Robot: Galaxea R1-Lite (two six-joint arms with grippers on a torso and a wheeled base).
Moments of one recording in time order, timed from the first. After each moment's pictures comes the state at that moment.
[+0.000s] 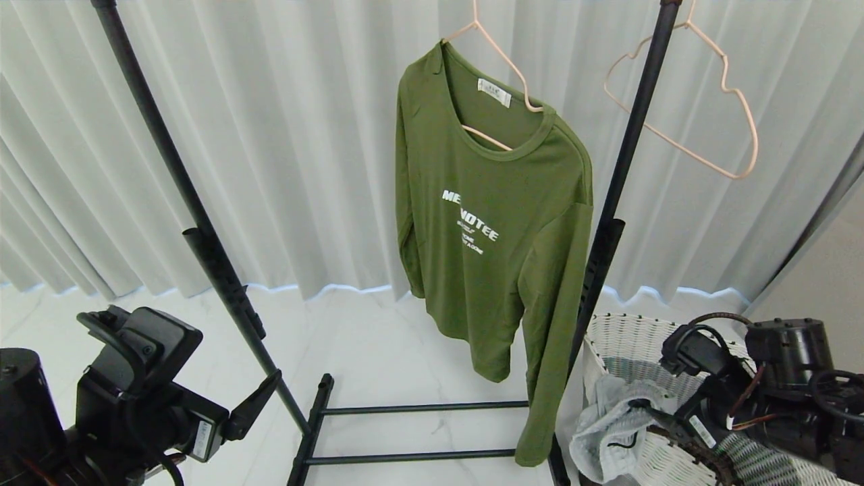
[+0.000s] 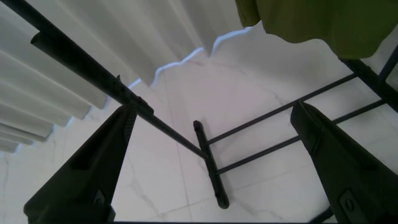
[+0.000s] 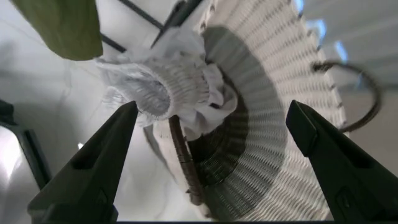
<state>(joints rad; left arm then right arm) -0.33 1.24 -0.18 -0.78 0.16 0.40 0.31 1.72 -0.35 -0.70 -0.10 -0.44</state>
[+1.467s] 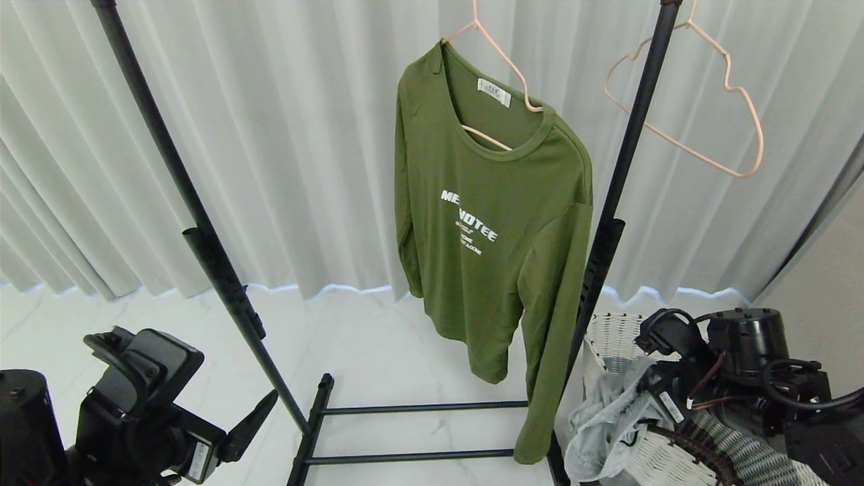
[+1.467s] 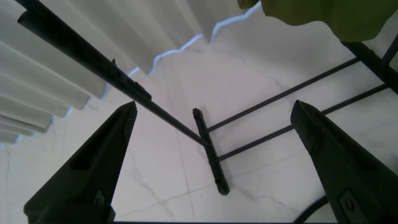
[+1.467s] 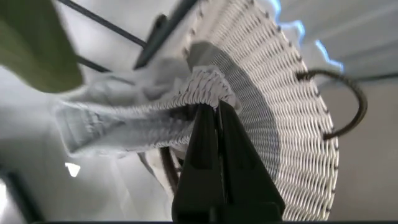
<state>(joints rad) -0.33 1.24 -0.13 -0.78 0.17 0.40 0.37 1.81 -0.43 -0.78 -0.22 -0.37</state>
